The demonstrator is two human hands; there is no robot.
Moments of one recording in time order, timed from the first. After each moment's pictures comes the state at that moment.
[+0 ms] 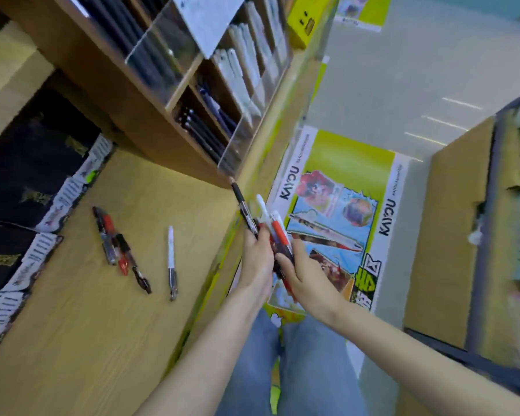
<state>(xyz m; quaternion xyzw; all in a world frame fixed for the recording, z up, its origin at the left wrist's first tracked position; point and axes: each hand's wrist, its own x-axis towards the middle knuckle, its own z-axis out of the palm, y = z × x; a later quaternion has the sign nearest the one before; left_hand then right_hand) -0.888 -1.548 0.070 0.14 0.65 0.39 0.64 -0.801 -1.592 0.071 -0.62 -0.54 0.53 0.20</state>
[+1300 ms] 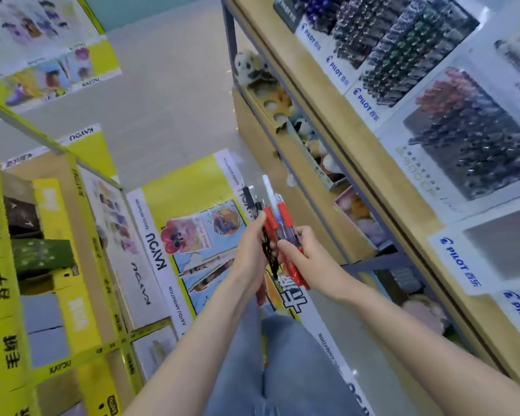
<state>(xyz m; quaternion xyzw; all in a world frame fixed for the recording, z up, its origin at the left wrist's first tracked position) -0.490 -1.611 0.094 0.42 0.42 0.05 0.81 -0.437 -1.715 0.098 -0.72 -0.17 0.44 0.51</state>
